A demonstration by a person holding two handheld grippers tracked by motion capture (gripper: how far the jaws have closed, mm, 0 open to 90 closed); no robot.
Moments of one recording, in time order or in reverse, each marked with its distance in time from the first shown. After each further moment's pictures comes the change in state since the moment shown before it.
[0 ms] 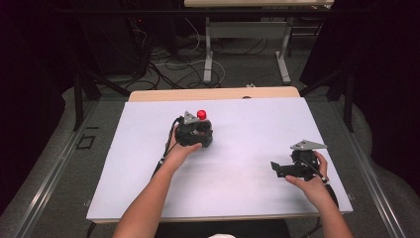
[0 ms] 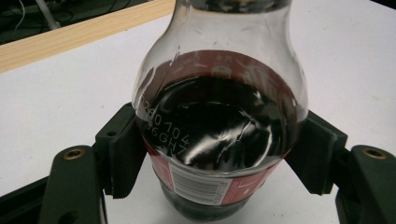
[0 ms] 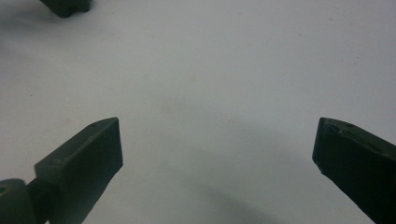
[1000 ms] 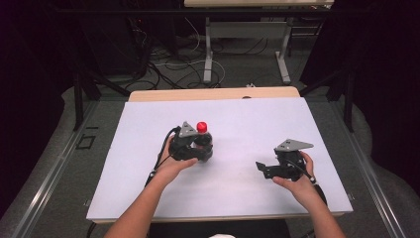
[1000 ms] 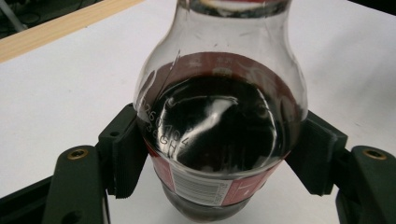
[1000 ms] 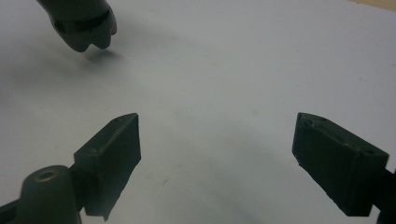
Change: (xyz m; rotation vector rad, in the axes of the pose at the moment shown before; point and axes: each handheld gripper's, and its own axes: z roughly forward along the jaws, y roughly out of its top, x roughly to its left) left arm -0.042 -0.006 -0.064 0.036 -0.092 0.080; right arm 0.047 0.024 -0.004 -0.039 0.142 -0.113
